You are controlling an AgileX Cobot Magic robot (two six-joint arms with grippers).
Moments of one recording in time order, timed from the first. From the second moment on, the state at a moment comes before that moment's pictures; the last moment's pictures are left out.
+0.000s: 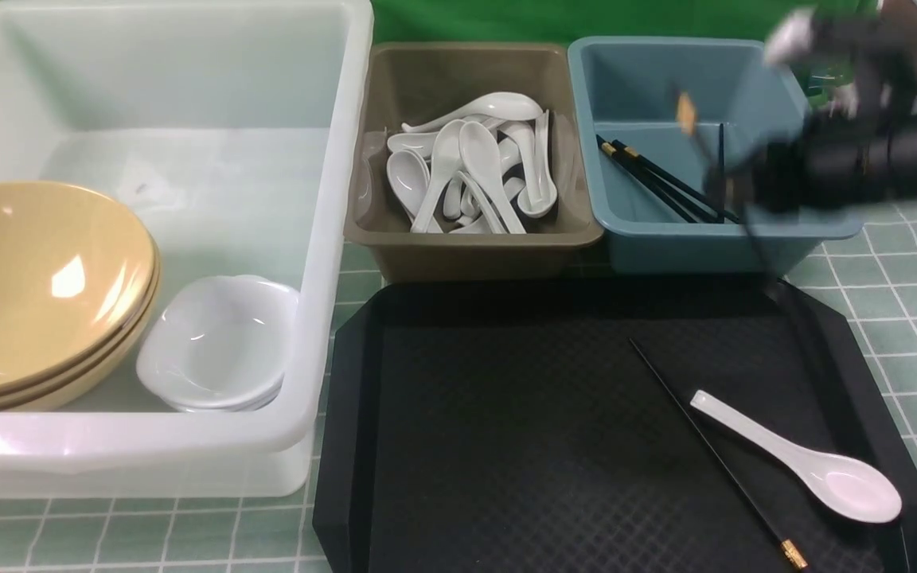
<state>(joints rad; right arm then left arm) 0.11 1.57 -1.18 0.97 0.42 -0.96 -0.11 0.15 -0.26 0.68 0.25 -0.54</state>
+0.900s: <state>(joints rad) 0.09 1.95 -1.61 0.75 0.55 -1.07 -0.11 0.15 -0.26 0.68 0.26 -0.54</state>
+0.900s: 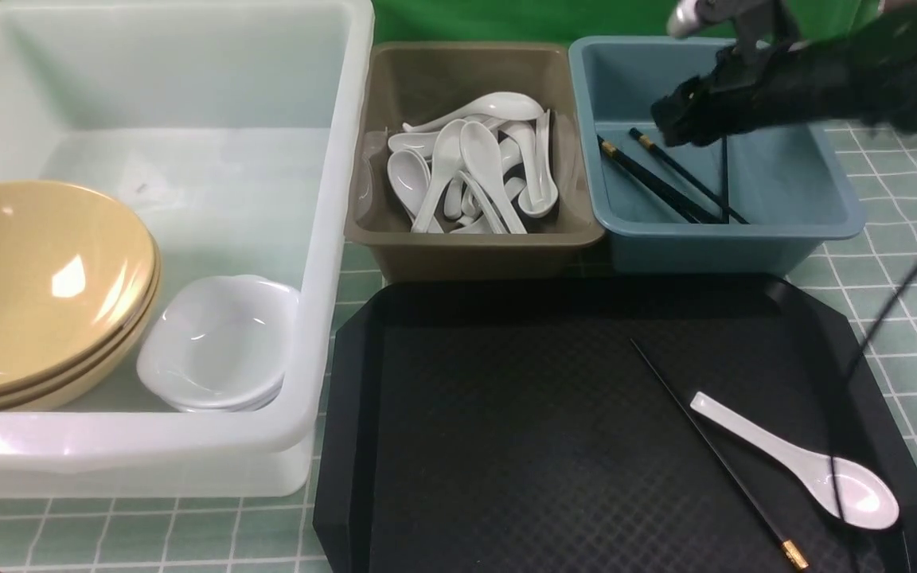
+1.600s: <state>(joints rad) 0.14 1.76 -1.07 0.12 1.03 -0.47 -0.11 0.15 -0.26 0.68 0.23 -0.57</state>
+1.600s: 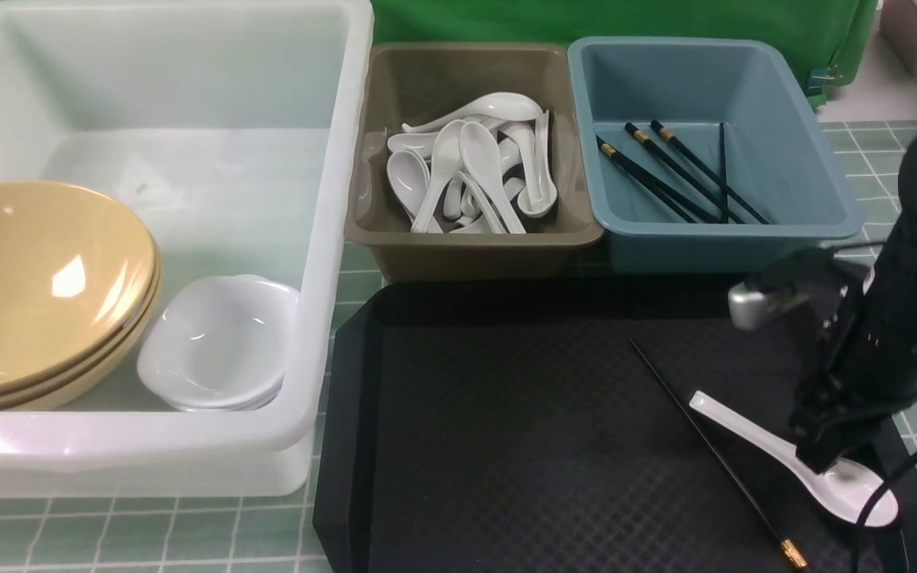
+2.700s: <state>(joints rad) 0.53 1.96 -1.60 0.63 0.00 -0.97 -0.11 0.15 -0.26 0.68 0.22 -0.57</state>
